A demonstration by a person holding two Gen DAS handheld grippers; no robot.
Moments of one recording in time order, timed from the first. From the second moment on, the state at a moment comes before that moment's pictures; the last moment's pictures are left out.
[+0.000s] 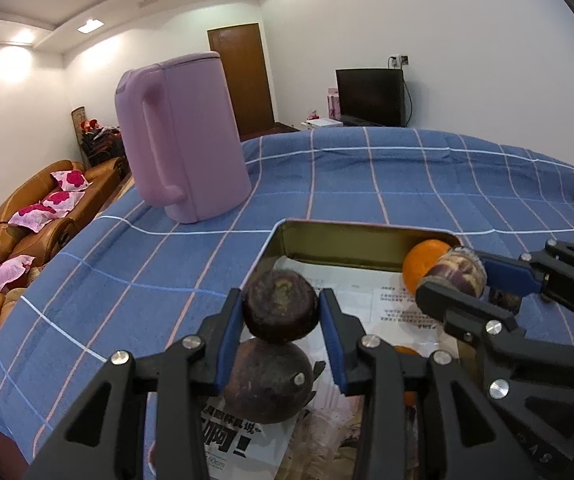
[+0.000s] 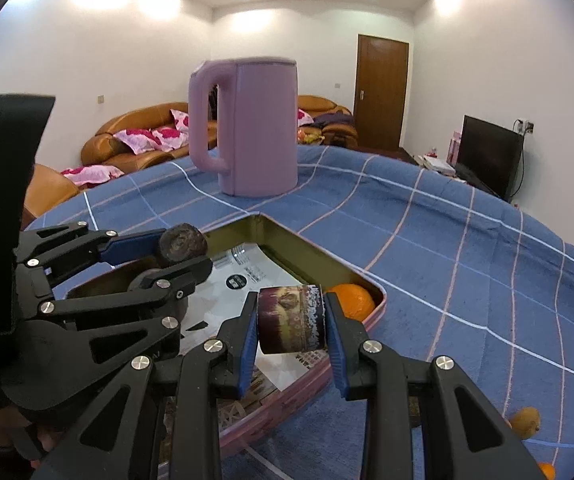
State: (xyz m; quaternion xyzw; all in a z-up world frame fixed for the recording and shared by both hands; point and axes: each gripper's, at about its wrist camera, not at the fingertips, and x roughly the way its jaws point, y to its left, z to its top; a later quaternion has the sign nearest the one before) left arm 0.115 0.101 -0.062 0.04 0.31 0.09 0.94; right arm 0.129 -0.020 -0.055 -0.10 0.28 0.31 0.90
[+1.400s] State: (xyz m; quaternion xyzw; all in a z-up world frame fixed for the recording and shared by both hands) left arm 0.100 -0.049 -0.056 0.07 0.32 -0.03 0.95; right arm 0.119 -0.217 -0.082 -0.03 0.39 0.15 0.91
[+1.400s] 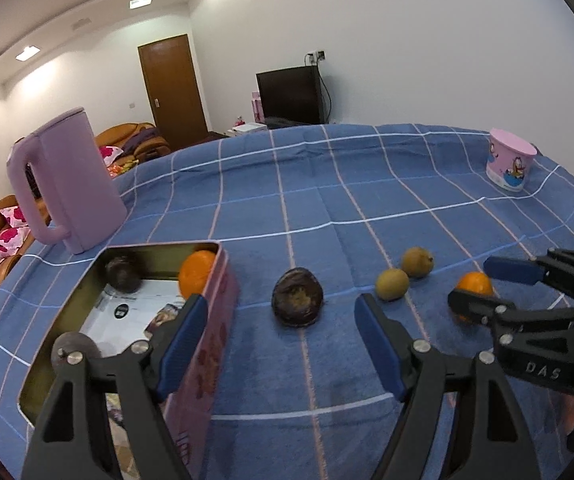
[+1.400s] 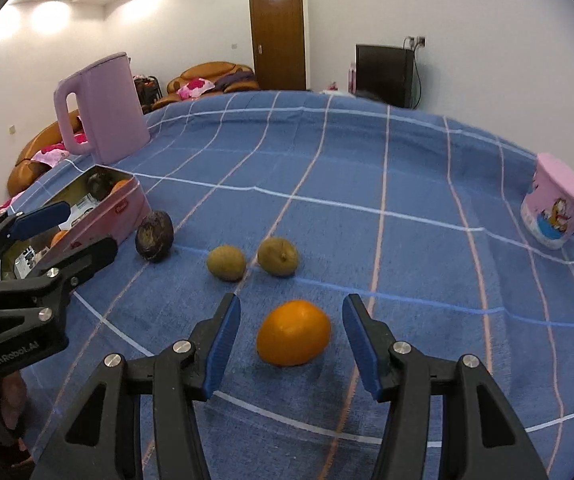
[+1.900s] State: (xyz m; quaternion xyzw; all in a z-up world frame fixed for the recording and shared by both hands) left arm 0.114 -0.077 -0.058 0.08 0.33 -0.07 0.94; right arm 0.116 -0.220 -0.079 -0.03 0.38 0.14 0.91
